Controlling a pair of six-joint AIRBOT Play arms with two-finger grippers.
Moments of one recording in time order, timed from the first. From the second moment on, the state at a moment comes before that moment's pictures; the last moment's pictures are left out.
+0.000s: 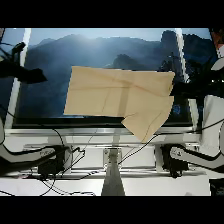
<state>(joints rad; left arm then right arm) 0.38 -1.41 1.27 1.20 -1.31 -1.12 -0.31 -1.29 1.08 -1.33 1.49 1.30</state>
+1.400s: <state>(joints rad) 0.44 -1.37 0.56 0.81 -1.12 -0.74 -0.31 -1.03 0.57 -1.28 1.46 1.30</state>
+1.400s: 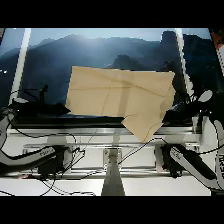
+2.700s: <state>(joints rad) 0.44 -1.38 0.59 0.73 -1.16 -0.74 -0.30 -1.14 0.44 -1.00 1.26 1.25</state>
